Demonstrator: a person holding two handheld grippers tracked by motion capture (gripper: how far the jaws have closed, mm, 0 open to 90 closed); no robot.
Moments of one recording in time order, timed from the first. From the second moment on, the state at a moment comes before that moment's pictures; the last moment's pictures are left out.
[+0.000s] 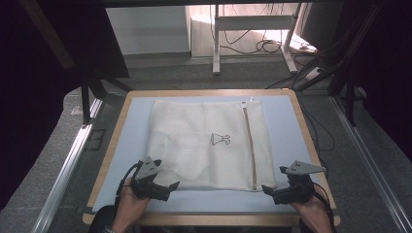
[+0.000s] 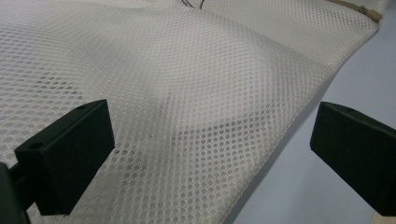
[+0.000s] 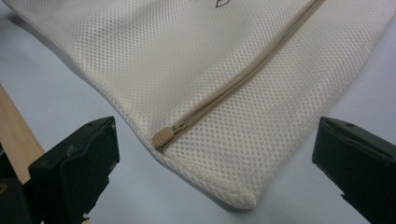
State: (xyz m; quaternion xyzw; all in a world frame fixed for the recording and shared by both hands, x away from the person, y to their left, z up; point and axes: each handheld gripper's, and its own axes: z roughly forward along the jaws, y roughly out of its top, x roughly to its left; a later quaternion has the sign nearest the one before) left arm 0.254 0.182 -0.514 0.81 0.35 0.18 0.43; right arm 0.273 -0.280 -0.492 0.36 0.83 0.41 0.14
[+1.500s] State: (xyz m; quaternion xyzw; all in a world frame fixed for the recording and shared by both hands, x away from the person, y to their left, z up) left arm 0.256 0.178 -0.519 0.82 0.34 0.17 0.42; right arm 0.275 -0.252 -0.497 0.33 0.87 0.32 0.18
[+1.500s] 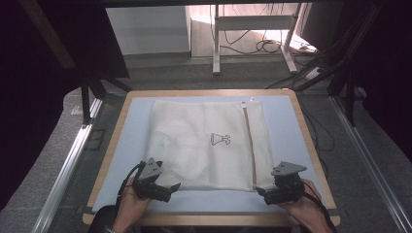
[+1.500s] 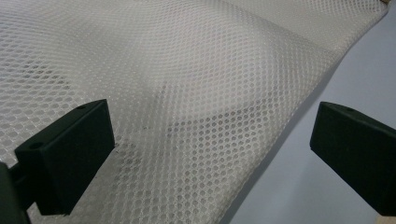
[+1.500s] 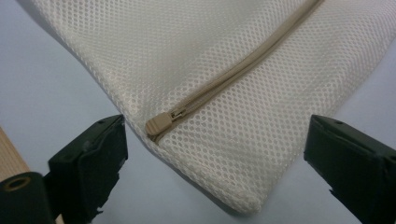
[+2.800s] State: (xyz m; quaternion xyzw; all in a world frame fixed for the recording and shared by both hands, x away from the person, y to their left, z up) left arm 0.258 0.178 -0.520 0.82 0.35 0.17 0.41; right arm 0.266 -0.227 -0.499 0.18 0.91 0.30 0.20
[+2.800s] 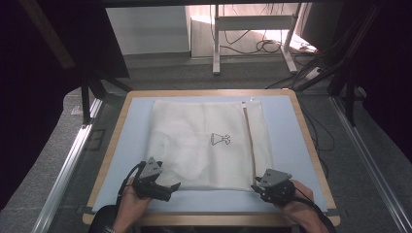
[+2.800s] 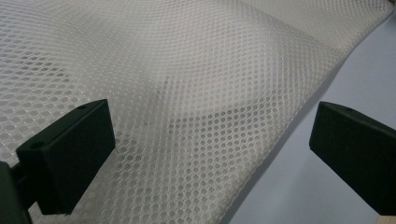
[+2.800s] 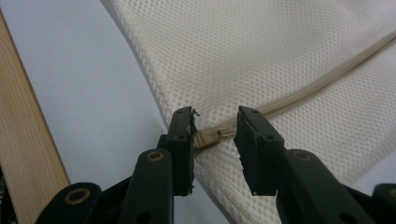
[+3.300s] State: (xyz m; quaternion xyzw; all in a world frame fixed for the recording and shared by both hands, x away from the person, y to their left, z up) left arm 0.259 0.178 -0.520 0.83 0.36 0.16 0.40; right arm 0.268 -0.221 -0.504 0.18 0.92 0.27 0.21
